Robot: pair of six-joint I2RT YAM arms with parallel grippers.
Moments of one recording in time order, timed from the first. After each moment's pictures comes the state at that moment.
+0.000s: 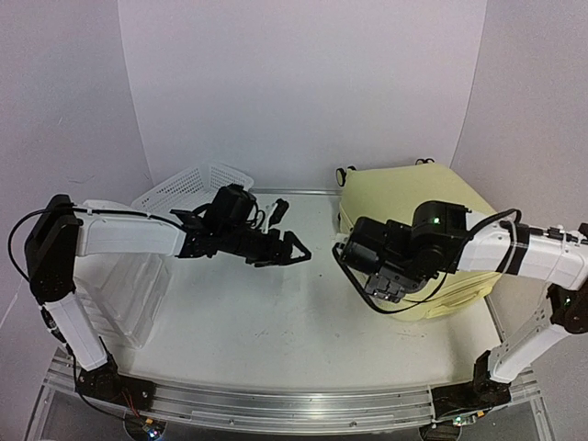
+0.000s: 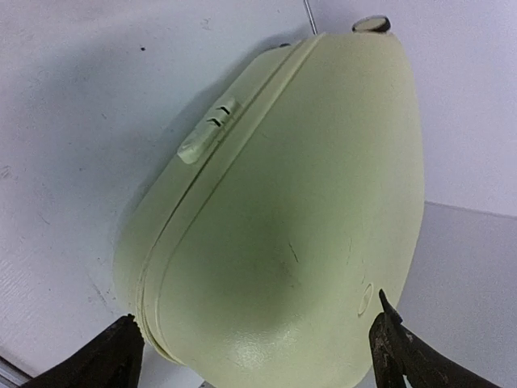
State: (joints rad) left arm -0.84 1.74 1.21 -0.03 0.44 -0.63; right arm 1.16 1.47 1.34 -1.20 0.81 -0.11
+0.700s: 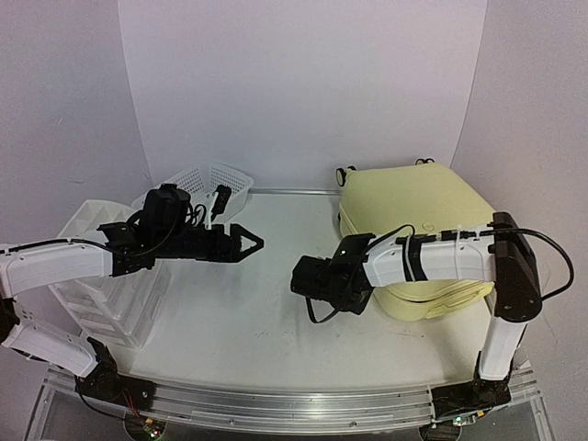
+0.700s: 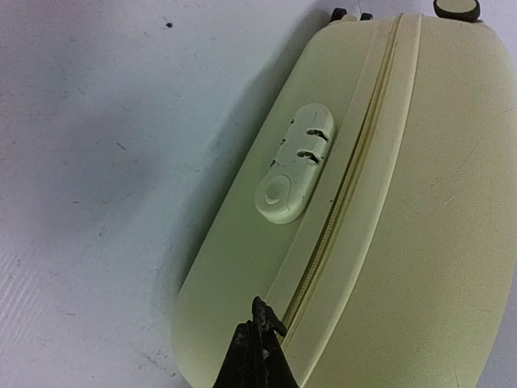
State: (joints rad) left arm -0.78 1.25 0.86 -0.05 0.27 -0.57; right arm 1.15 1.88 1.36 -1.09 0.85 0.10
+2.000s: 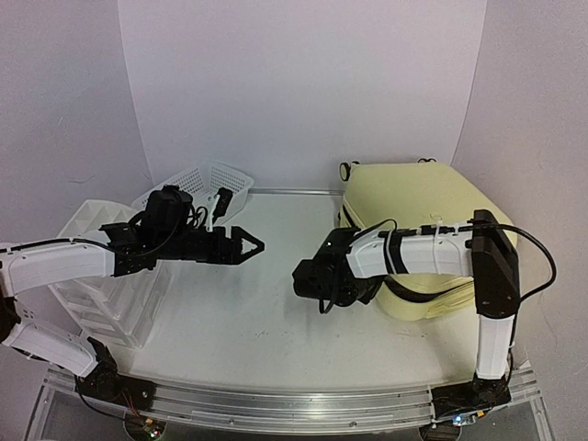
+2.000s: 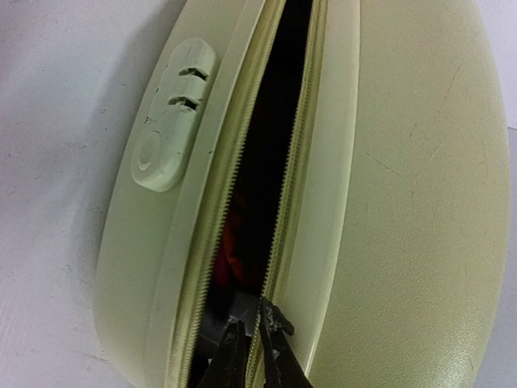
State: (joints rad) left arm -0.78 1.26 0.86 -0.06 0.28 -0.58; right arm 1.09 1.99 1.47 -1.40 1.03 0.43
